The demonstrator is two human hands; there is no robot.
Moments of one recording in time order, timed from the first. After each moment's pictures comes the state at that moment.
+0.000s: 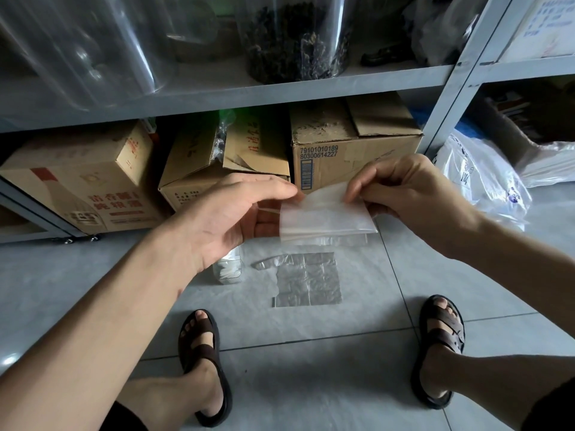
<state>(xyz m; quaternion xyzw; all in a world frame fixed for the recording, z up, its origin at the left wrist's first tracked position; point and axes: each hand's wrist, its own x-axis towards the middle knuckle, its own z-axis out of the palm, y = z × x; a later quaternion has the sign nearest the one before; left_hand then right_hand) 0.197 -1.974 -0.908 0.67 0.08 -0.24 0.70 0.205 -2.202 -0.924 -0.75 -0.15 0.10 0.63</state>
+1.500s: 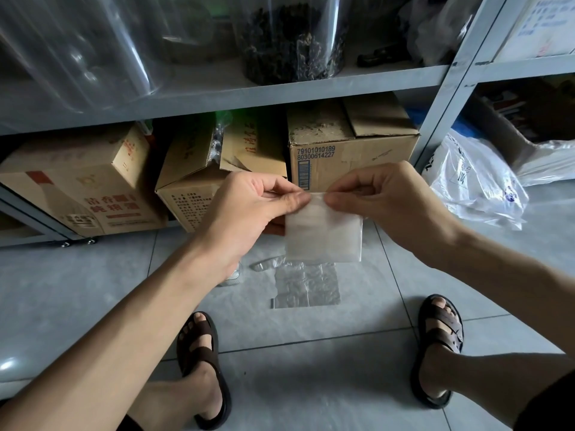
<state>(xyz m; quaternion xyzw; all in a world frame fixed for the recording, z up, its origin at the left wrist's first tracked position) 0.194 -1.988 -0.930 0.75 -0.01 -0.08 0.65 0.201 -2.187 -0.932 -0.80 -0.10 0.06 0.59</state>
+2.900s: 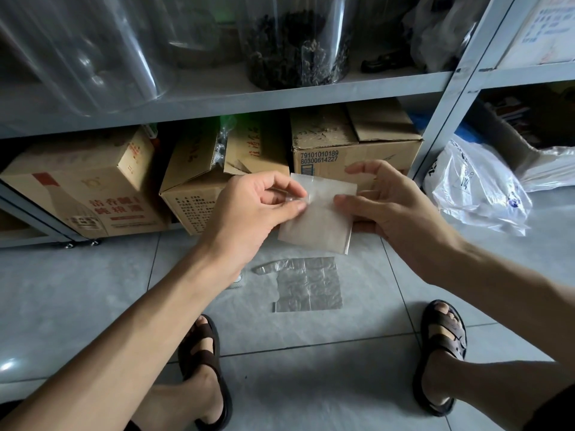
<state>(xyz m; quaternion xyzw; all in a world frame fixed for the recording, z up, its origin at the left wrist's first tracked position) 0.194 -1.983 -0.936 0.78 -0.02 -0.04 0.62 0.195 -2.183 -0.938 -0.66 0.01 0.11 0.74</state>
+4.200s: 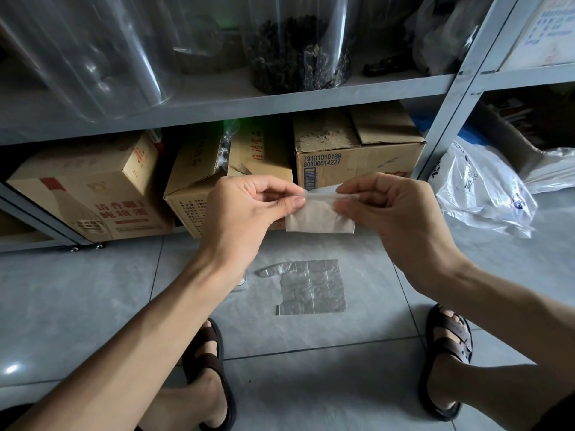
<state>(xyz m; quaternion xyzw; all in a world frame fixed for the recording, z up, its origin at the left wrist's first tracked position) 0.195 -1.980 -0.933 0.78 -0.02 0.05 0.63 0.190 -2.175 -0.944 -0.75 -0.03 -0.03 0.66</state>
